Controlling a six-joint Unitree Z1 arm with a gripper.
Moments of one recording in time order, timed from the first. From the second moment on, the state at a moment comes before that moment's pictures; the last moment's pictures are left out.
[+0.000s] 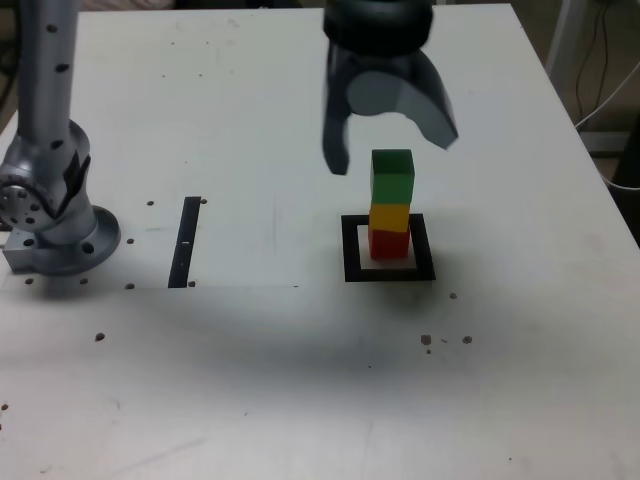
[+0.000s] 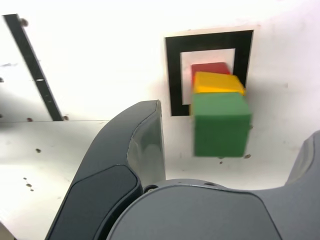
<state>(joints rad) -0.07 1.90 -1.69 1.44 0.04 -0.04</state>
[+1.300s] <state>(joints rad) -0.12 1.50 -0.83 1.23 0.00 -0.05</state>
